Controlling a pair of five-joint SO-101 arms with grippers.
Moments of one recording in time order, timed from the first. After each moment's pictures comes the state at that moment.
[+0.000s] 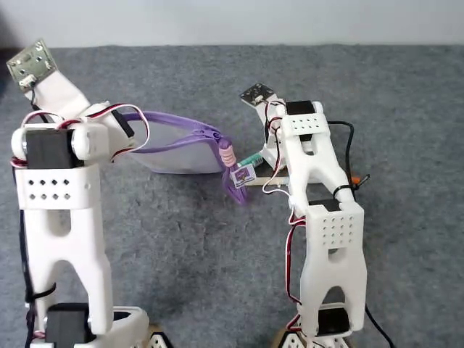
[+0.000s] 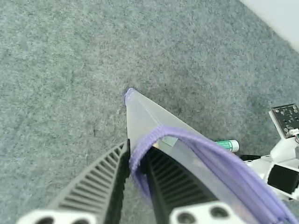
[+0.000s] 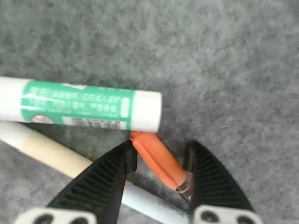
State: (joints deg) left arm -3.9 -12.7 -8.8 96.2 40.0; right arm -8.4 47.6 -33.4 76.7 30.8
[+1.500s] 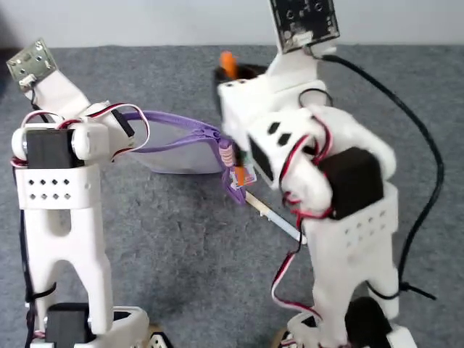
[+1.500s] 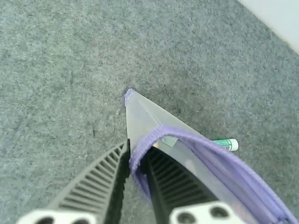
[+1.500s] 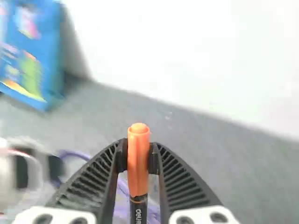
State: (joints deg) left arm -3.9 -12.7 -8.8 96.1 40.1; right arm -31.6 -15.3 -33.9 74.9 -6.9
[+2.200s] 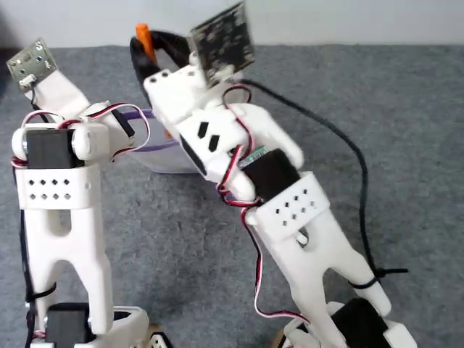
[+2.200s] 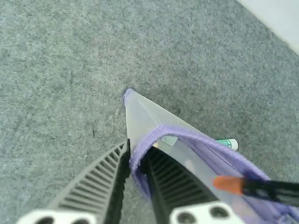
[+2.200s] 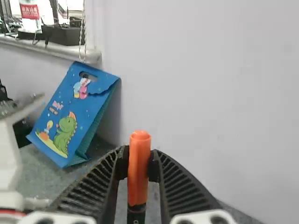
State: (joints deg) left arm -3.9 -12.9 -8.8 96.1 40.1; right arm -38.9 -15.5 -2.8 27.5 0.7
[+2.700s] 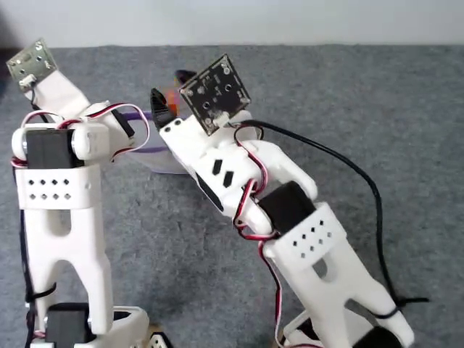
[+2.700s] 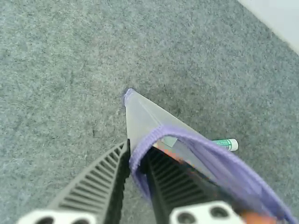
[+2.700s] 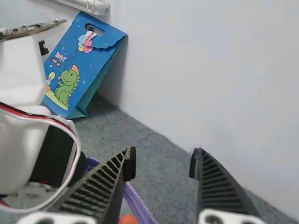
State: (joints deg) left arm -3.8 -12.9 -8.8 96.1 40.6; right arm -40.1 -29.2 11.6 34.1 7.1
